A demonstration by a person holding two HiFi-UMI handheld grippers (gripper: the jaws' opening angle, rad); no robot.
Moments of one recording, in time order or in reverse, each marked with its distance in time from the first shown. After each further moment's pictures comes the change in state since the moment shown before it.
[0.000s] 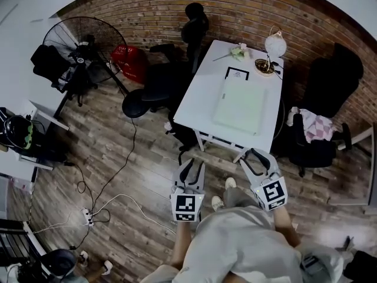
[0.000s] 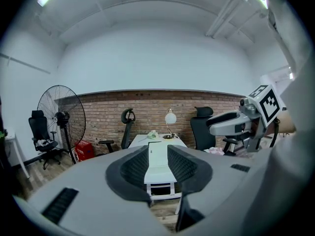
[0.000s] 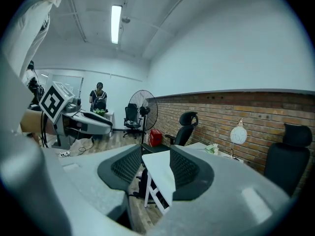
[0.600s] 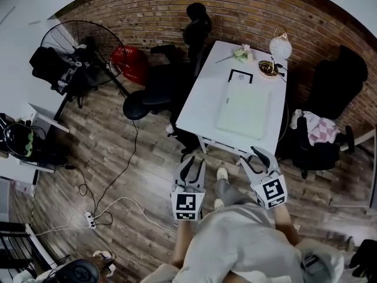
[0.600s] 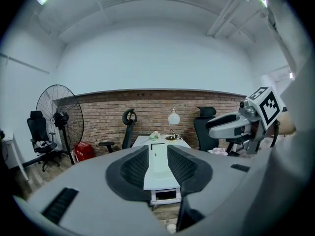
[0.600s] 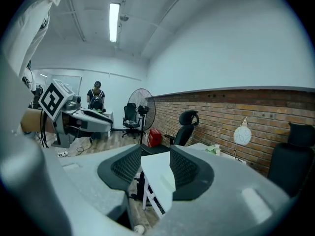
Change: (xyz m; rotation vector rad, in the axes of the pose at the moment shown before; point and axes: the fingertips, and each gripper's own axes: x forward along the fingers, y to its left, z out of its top) left arm 0.040 0.027 0.010 0.007 -0.004 -0.001; right arm 0.046 -0.022 0.004 -0.039 -0.019 0.015
